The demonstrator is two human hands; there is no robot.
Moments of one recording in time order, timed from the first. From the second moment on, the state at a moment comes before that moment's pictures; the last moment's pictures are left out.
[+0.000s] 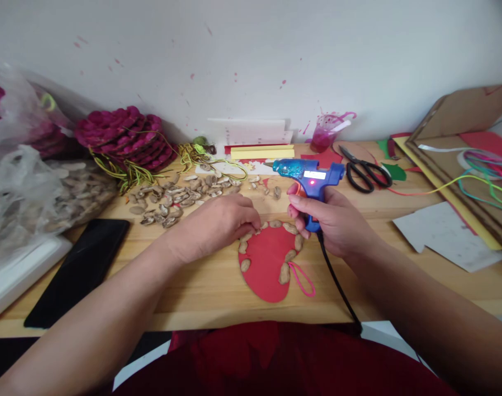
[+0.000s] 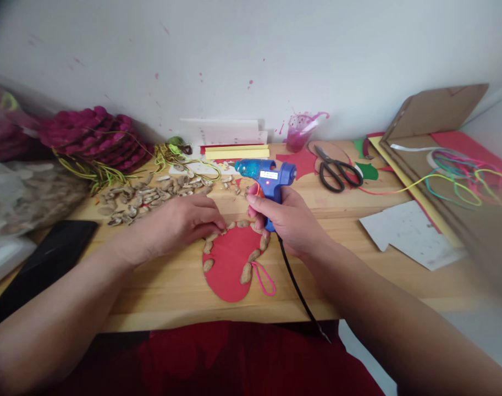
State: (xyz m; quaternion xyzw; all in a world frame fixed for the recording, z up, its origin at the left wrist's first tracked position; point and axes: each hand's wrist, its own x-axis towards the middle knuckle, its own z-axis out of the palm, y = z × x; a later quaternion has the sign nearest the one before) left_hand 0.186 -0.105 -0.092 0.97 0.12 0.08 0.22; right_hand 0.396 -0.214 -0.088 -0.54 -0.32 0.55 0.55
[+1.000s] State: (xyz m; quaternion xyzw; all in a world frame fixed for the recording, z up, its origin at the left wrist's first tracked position) left_hand 0.186 -0.107 -0.089 0.96 0.14 0.08 0.21; right_hand 0.396 -0.215 -0.088 -0.54 -0.32 0.56 0.55
